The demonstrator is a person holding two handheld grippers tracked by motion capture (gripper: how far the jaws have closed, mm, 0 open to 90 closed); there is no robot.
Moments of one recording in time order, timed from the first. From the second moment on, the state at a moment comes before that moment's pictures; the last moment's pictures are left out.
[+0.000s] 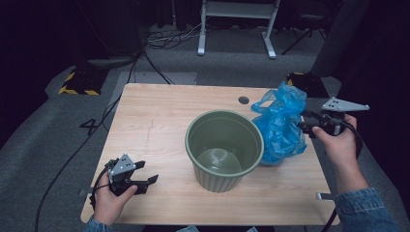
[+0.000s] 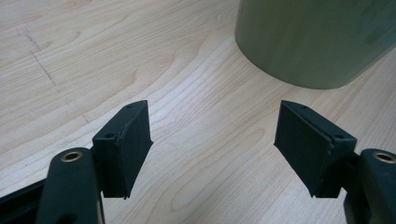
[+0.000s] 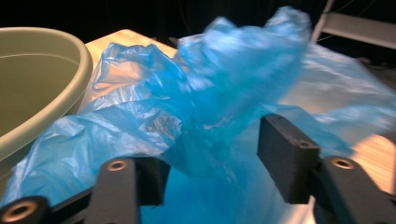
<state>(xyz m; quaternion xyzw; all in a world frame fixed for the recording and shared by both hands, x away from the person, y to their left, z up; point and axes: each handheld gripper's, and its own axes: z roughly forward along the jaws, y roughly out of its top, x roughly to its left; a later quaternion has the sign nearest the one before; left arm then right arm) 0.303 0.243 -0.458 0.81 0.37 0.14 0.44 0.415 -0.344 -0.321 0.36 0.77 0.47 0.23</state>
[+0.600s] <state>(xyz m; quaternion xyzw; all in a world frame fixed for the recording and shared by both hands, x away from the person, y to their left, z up) 0.305 0.237 -0.465 0.81 0.37 0.13 0.43 0.348 -0.382 -0.334 0.40 0.75 0.46 0.24</state>
